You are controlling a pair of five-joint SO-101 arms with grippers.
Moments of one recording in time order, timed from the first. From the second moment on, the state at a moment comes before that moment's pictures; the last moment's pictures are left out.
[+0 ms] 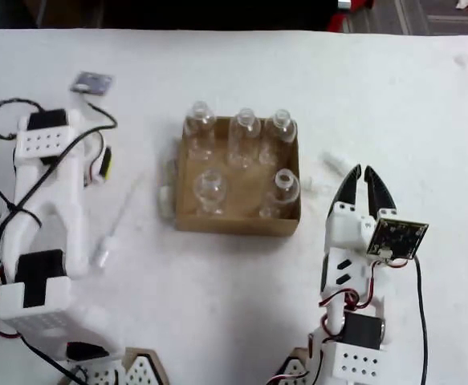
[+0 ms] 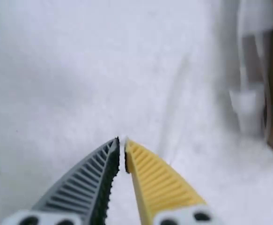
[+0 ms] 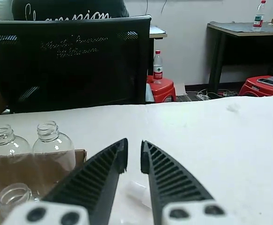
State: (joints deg) left arm -16.0 9.6 4.2 78.0 -17.2; right arm 7.1 -101.7 96.4 17.1 1.1
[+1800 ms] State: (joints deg) left arm -22.9 8.0 16.8 74.9 3.6; right arm 7.1 -101.7 96.4 17.1 1.7
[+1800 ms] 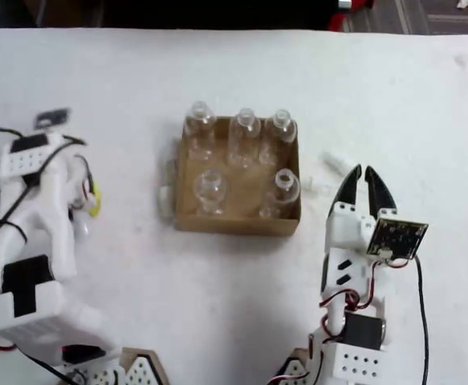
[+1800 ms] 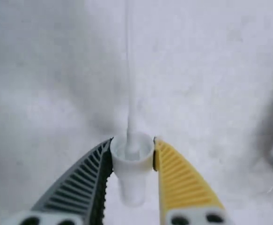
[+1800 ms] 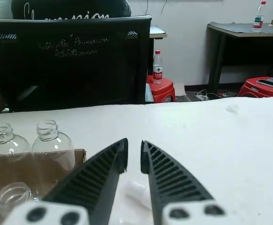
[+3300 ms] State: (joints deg) left arm -23.7 8.0 -4.7 101.4 -9.5; right arm 6.9 -101.7 96.4 17.1 1.7
